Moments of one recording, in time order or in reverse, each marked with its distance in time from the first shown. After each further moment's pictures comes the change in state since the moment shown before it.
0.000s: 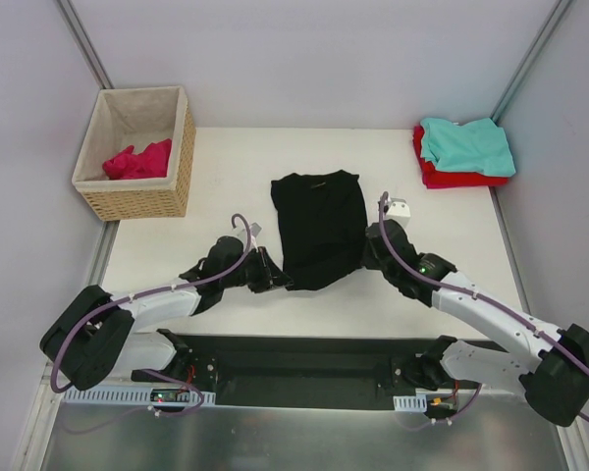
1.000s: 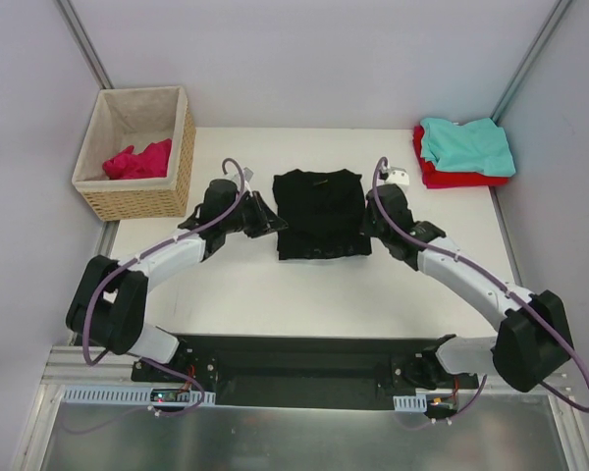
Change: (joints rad) left arm 0.224 0.195 0.425 -0.198 0.053 0.158; right arm -0.175 0.222 0.170 0.102 -0.077 -0.095
